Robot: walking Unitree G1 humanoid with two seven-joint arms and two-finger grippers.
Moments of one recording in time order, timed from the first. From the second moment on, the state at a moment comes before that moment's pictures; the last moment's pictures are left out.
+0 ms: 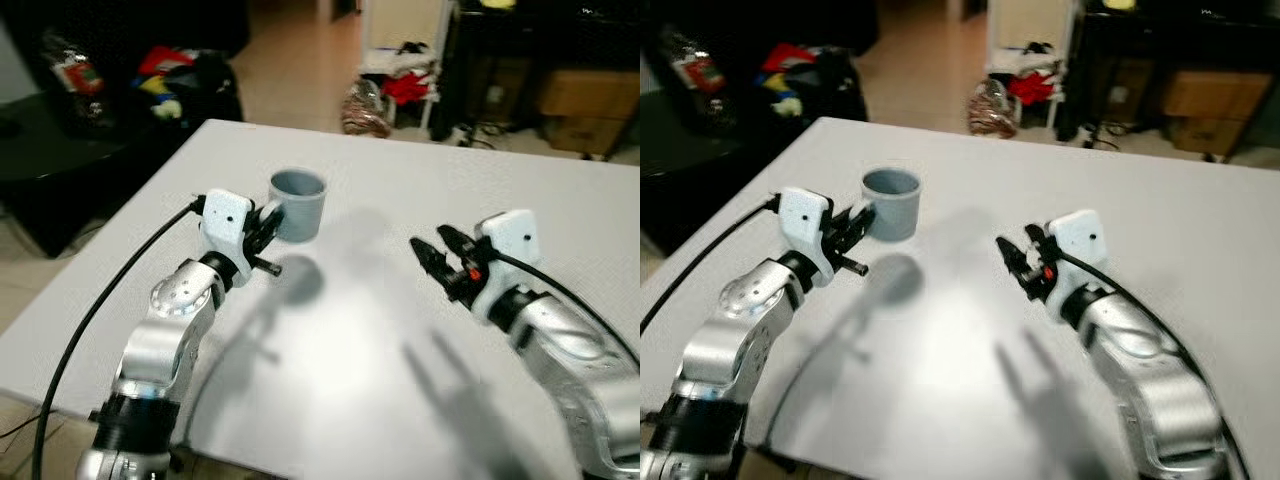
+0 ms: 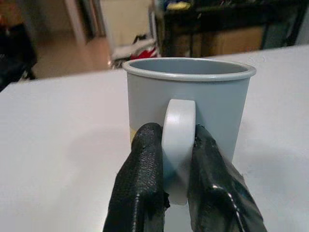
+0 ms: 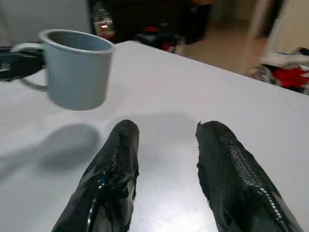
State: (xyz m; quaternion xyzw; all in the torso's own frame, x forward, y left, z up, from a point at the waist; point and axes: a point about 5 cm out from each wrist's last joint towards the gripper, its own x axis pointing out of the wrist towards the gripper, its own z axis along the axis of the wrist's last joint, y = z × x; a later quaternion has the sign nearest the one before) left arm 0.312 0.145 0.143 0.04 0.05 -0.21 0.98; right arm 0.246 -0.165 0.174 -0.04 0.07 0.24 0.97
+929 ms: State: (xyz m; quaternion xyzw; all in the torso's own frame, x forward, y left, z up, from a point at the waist) left arm 0.322 0.146 0.095 0.02 0.08 -0.26 0.96; right arm 0.210 -0.182 0.169 -0.10 0.14 0.43 0.88
